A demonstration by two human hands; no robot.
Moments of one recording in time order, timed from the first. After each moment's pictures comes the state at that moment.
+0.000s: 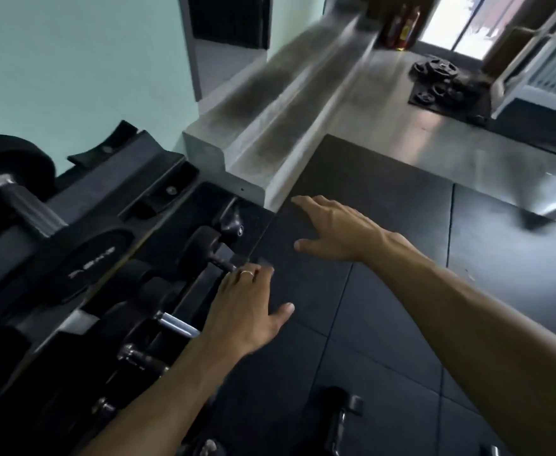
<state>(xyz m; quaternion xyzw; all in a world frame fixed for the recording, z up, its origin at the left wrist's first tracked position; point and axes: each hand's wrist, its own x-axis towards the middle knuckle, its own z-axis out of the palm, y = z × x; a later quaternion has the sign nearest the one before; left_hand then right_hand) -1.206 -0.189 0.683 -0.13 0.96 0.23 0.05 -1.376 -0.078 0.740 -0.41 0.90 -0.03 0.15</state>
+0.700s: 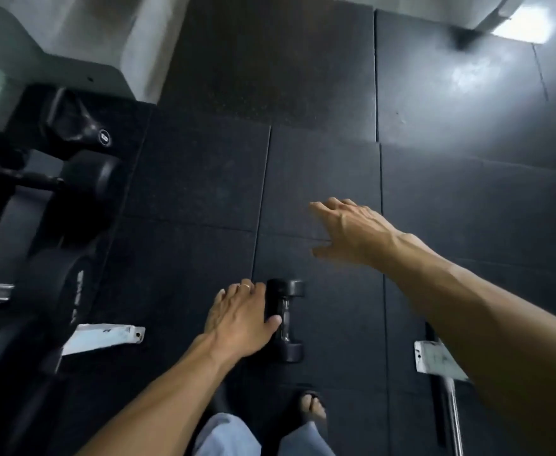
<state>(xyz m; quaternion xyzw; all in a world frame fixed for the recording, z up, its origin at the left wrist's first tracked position) -1.206 0.050 0.402 0.03 0.93 0.16 0.32 -1.336 0.227 0.465 -0.22 0.94 0.01 0.27</state>
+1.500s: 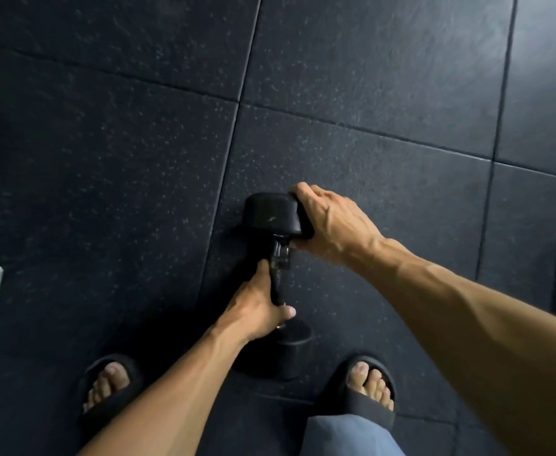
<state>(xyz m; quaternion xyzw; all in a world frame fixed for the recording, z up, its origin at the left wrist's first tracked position) -1.163 0.155 -0.032 -0.22 0.78 0.39 0.44 -1.288 0.284 -0.002 -0.26 0.92 -0.12 0.28</state>
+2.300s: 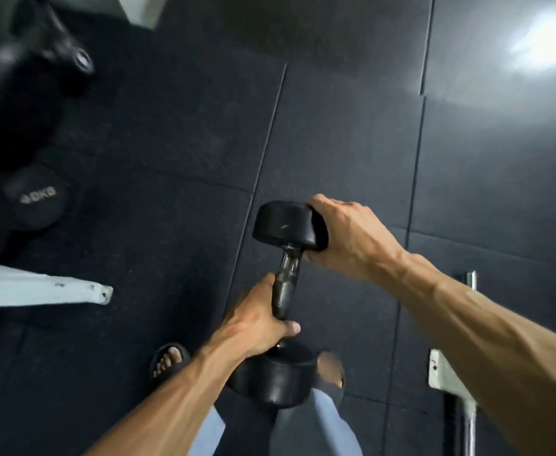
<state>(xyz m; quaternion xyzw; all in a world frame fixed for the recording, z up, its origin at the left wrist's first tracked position) -1.192 0.148 0.286 -0.19 0.81 0.43 0.36 -1.319 0.297 0.319 -0.27 0.93 -0.17 0.20</state>
